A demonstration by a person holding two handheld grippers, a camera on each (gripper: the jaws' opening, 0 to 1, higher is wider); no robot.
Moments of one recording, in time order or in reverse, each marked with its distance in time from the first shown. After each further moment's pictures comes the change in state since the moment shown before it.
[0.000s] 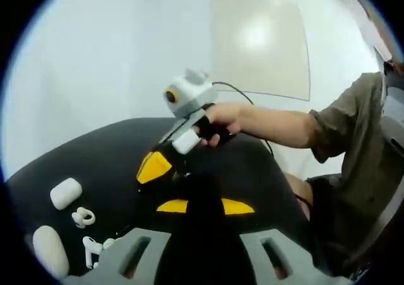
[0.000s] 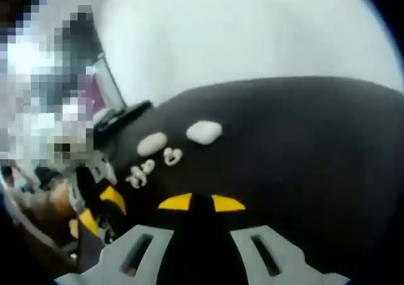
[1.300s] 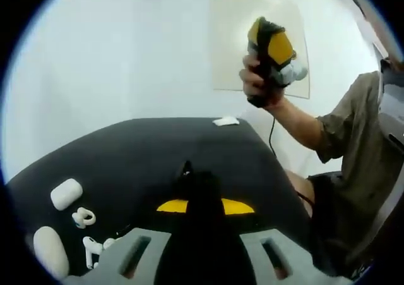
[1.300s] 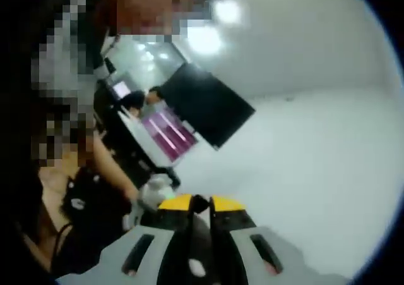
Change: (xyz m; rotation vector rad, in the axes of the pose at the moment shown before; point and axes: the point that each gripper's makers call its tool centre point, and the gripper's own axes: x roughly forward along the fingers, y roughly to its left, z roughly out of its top) left arm -0.006 0.009 -0.006 0.013 0.001 0.005; right arm -0.159 0.182 0.078 -1.141 -0.791 0.118
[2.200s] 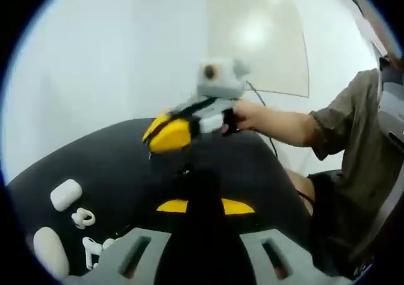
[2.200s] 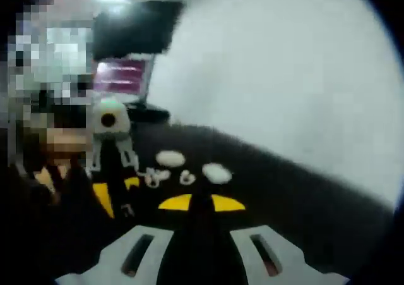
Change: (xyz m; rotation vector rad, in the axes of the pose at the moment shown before) left arm 0.002 0.000 -0.002 0.010 0.004 -0.004; right arm 0.008 0.023 -0.224 0.873 0.576 -0.028
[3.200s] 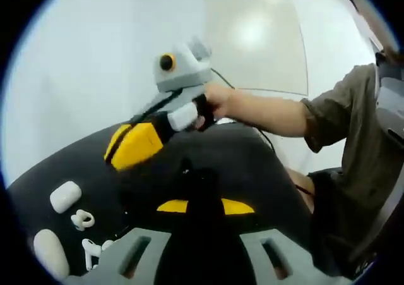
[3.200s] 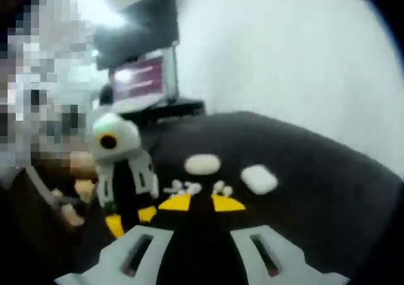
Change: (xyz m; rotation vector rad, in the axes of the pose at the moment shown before) left arm 0.009 -0.016 0.004 0.017 0.002 -0.001; right arm 0.030 0.046 0.019 -0.090 0.208 0.278
